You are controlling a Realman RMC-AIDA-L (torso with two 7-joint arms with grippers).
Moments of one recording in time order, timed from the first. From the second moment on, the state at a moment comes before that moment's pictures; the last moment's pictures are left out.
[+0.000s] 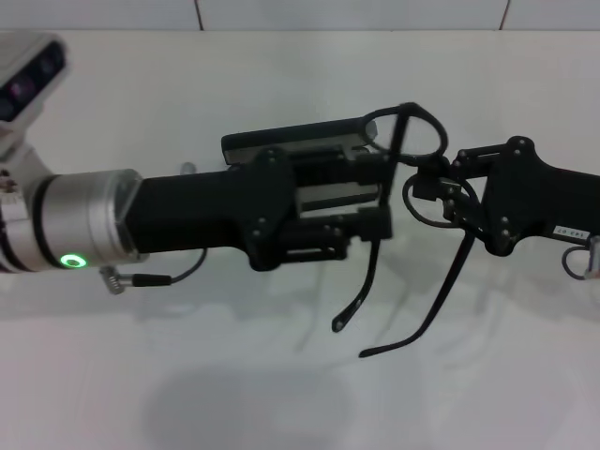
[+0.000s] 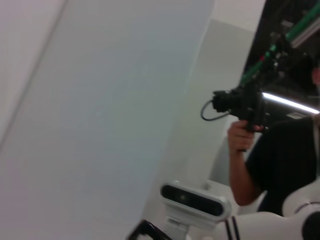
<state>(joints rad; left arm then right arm) -0.52 -2.08 1.03 0.53 1.47 1.88 -1.36 0.43 2.02 -1.31 -0.69 -1.28 -1.49 1.06</state>
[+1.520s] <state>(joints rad) -0.59 -2.08 0.98 0.51 1.49 1.97 -1.44 0.53 2.02 -1.31 -0.57 -1.30 -1.48 1.22</state>
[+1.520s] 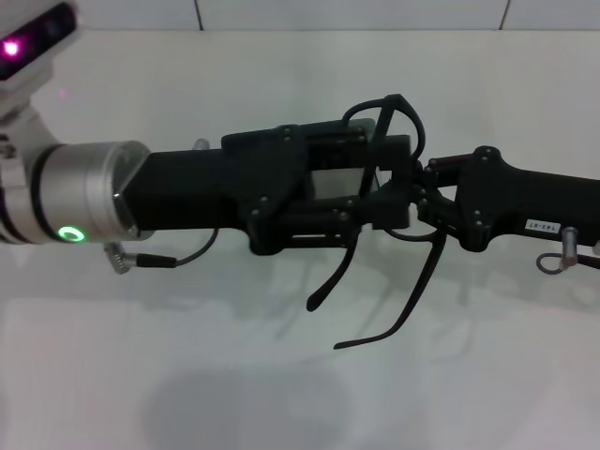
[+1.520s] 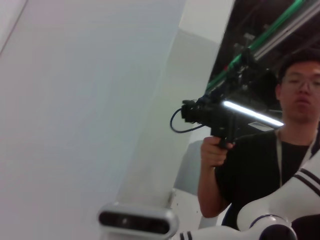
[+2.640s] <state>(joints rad) -0.62 -2.09 0.98 0.47 1.56 1.82 -1.55 0.54 2.02 -1.32 -0.57 -1.30 -1.52 1.26</state>
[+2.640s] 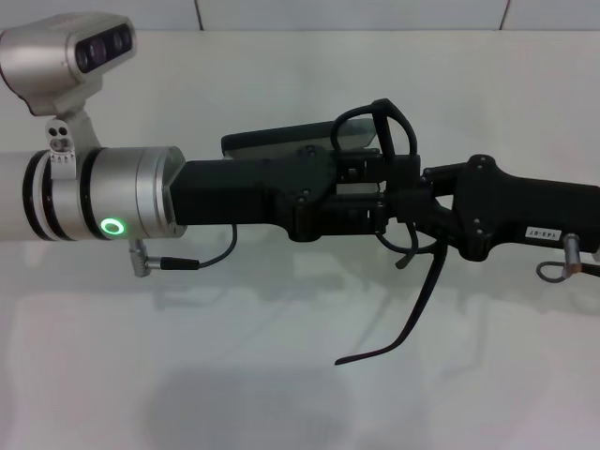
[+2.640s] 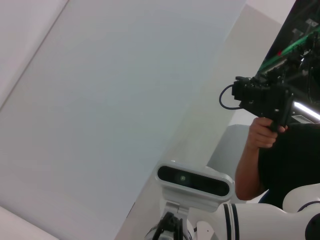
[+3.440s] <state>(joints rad) -0.58 -2.05 0.94 0.47 1.68 1.71 -1.47 0.52 2.02 -1.00 -0.47 -1.26 -1.66 1.25</state>
